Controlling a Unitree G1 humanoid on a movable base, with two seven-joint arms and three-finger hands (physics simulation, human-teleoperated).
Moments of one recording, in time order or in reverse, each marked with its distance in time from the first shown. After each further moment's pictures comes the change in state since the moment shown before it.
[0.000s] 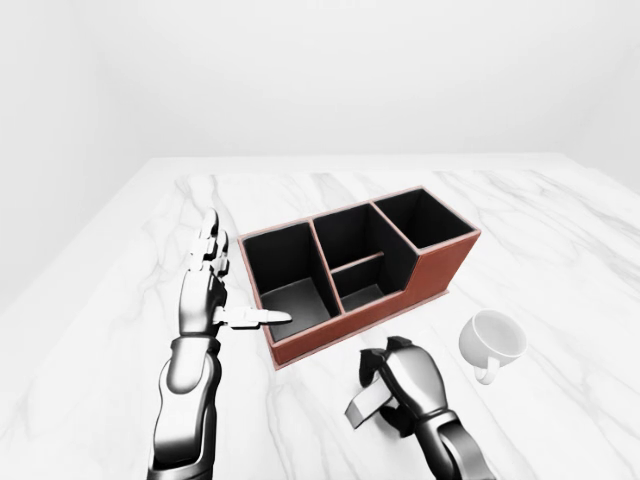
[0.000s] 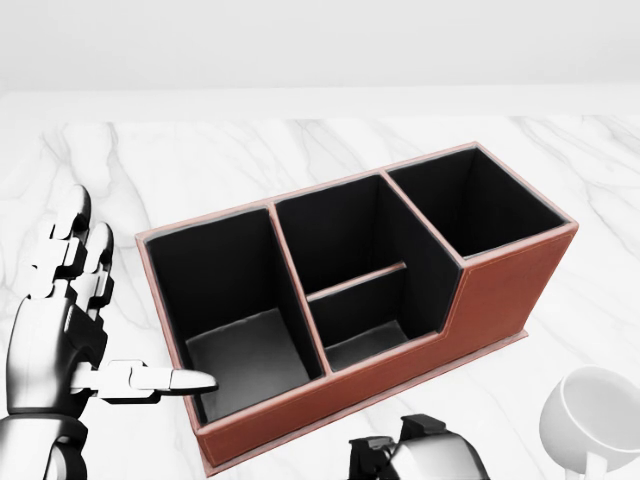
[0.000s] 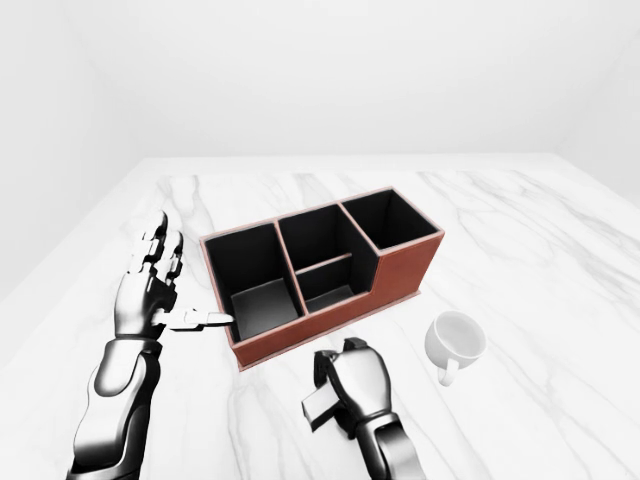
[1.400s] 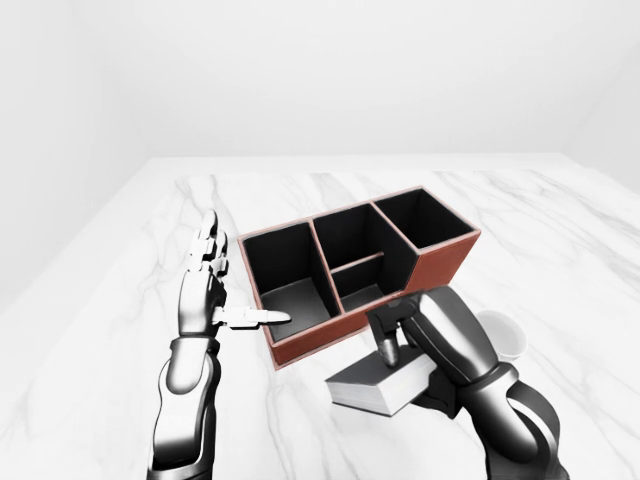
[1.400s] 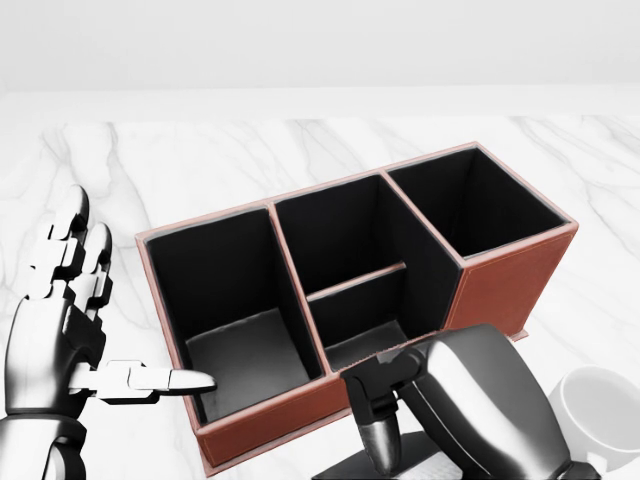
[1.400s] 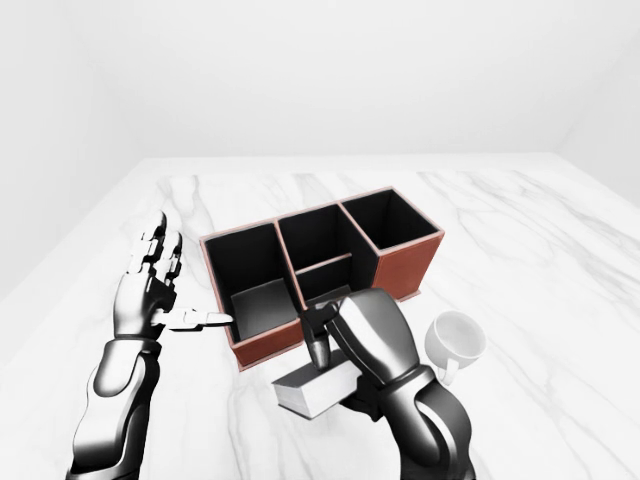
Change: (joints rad) left arm 0.001 0.000 0.003 0.000 -0.002 0.000 0.000; right arm -0.154 0.117 -0.189 -0.578 0.292 0.000 0.643
